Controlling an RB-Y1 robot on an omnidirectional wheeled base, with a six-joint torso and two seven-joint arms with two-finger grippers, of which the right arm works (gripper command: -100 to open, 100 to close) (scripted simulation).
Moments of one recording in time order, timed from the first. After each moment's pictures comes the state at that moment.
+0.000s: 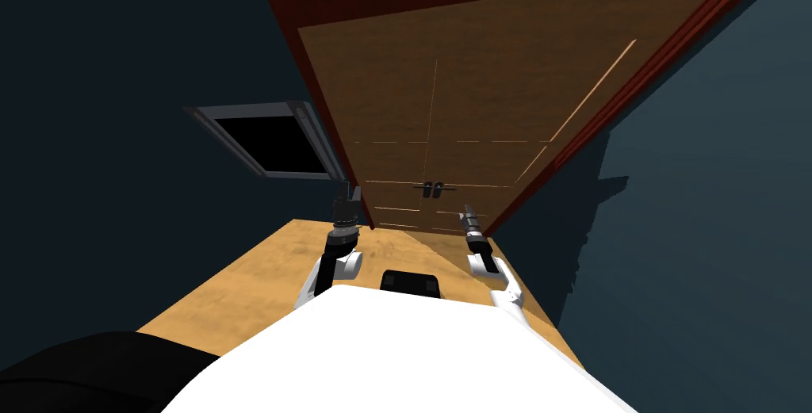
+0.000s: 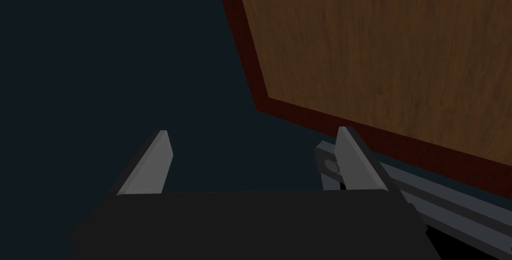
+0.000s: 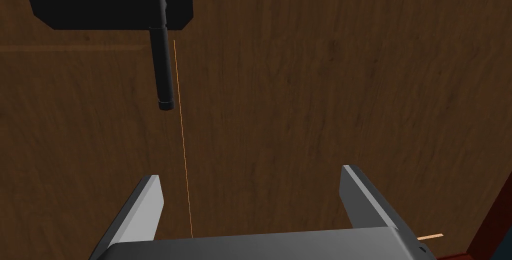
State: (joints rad) arm 0.15 -0.16 -0.13 -1.54 0.21 -0.34 -0.34
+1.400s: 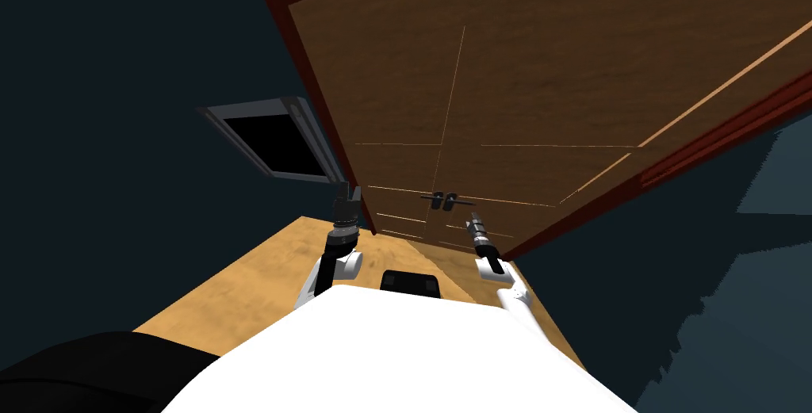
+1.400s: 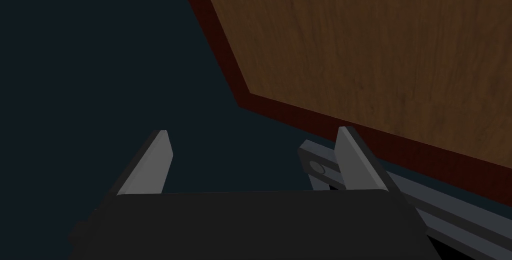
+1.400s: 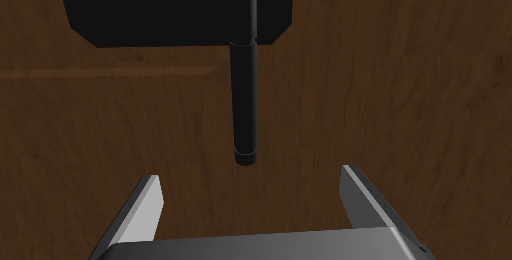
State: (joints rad) arm 0.07 -0.23 -0.21 -1.27 0.23 -0.34 -0.44
